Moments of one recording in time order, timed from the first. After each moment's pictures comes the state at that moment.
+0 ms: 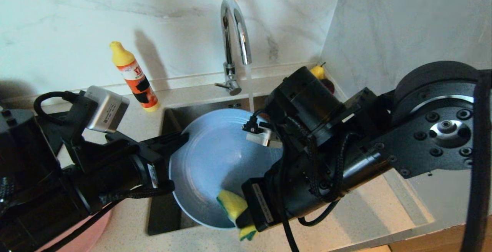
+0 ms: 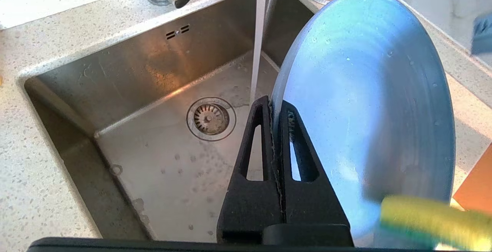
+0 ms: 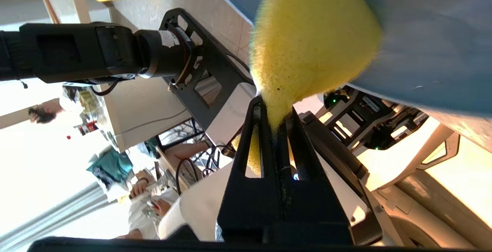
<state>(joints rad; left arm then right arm) -0.56 1.33 -0.52 -0.77 0.03 0.04 0.95 1.86 -1.66 0.65 0.36 0.54</state>
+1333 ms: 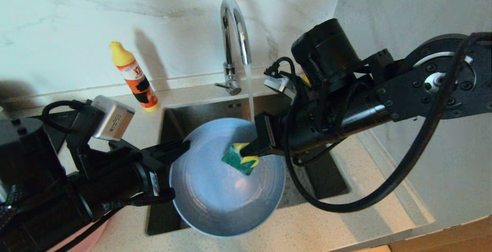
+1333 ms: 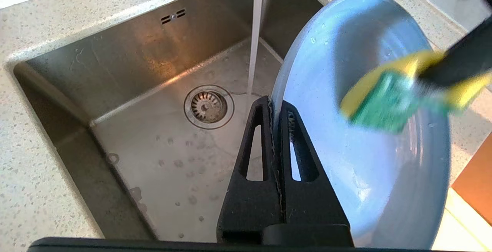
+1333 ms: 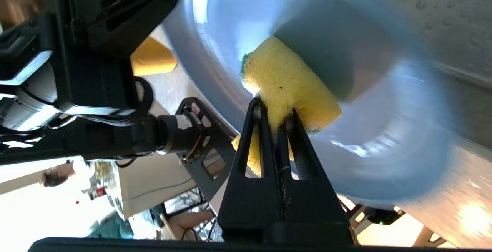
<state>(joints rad) -0.56 1.34 -0.49 -0.76 0.02 0.04 0.81 1.90 -1.80 0.52 0.37 0.54</state>
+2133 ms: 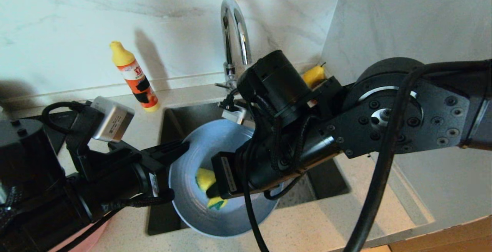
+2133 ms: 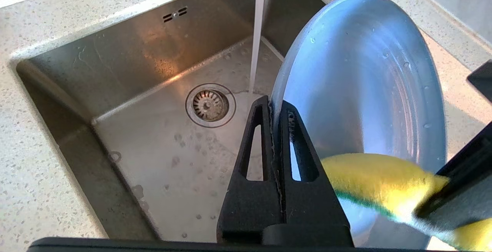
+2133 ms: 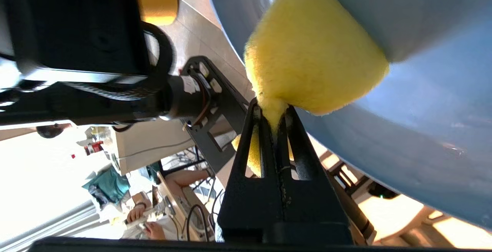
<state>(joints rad) -0.56 1.34 -0.49 -0.77 0.03 0.04 0.96 1.99 -1.85 0.58 0.36 0.54</state>
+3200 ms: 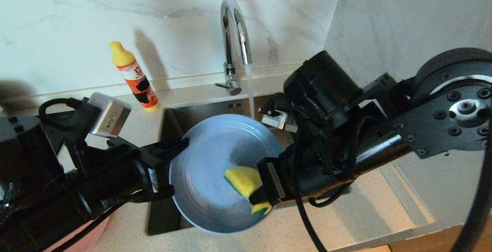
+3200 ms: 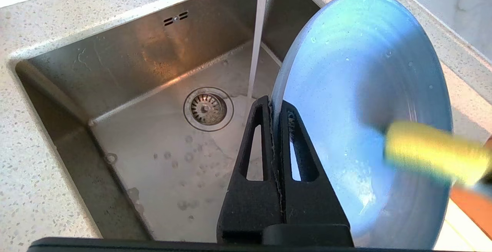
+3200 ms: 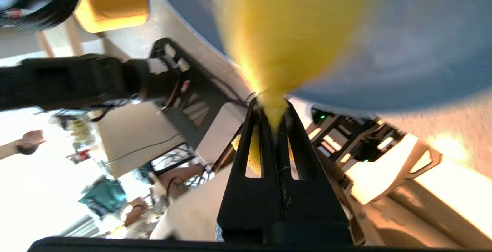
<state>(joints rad) -0.56 1.34 -0.50 -0.77 0.03 0.02 0.89 1.83 -1.67 0.65 0.32 0.54</state>
